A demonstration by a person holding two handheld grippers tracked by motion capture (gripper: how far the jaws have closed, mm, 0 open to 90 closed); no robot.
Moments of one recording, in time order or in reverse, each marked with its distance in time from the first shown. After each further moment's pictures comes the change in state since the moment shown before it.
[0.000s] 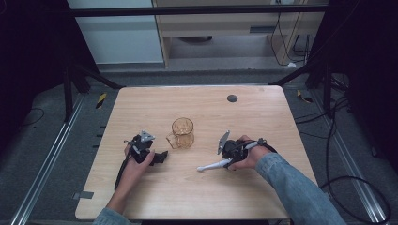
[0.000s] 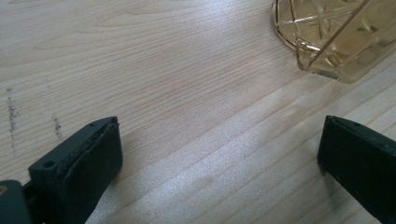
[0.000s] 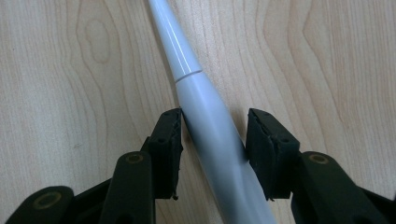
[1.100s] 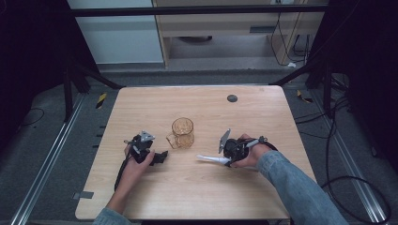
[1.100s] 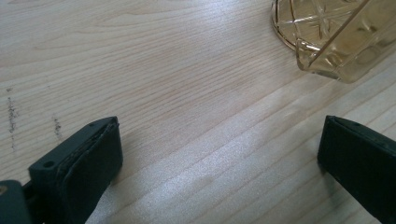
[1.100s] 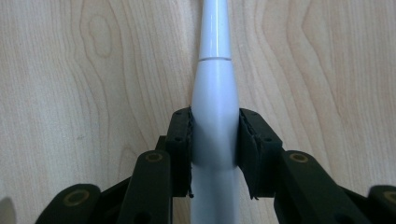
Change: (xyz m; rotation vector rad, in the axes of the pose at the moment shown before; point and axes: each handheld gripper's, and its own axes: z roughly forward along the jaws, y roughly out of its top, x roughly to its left) left arm 0.000 0.000 0.000 0.000 -0.001 0.000; right arm -0.004 -0.001 -0.004 0.010 0.026 0.008
